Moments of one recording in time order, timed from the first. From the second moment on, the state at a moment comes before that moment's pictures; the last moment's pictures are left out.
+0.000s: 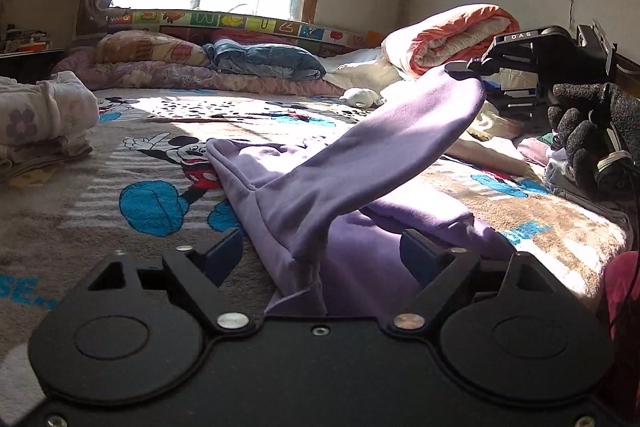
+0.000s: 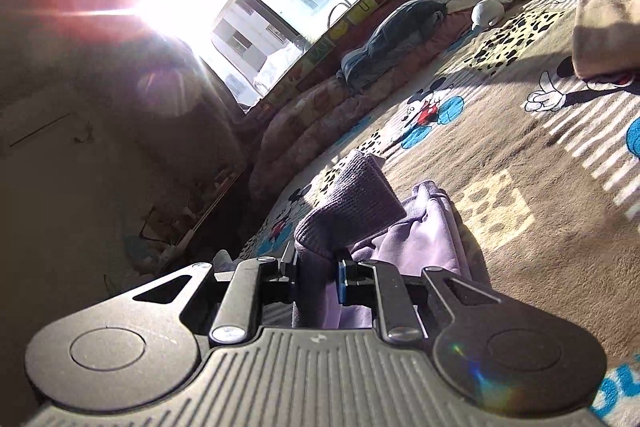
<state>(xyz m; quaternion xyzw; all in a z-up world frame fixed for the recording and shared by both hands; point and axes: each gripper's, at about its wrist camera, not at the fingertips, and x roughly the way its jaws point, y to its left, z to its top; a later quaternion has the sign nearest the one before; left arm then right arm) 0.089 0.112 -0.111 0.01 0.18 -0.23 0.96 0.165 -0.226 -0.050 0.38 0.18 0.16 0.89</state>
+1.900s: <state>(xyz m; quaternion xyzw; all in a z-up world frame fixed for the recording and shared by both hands) 0.110 0.115 -0.119 -0.04 0.23 -0.28 0.93 0.110 -0.299 -0.129 0.43 0.19 0.12 0.87</state>
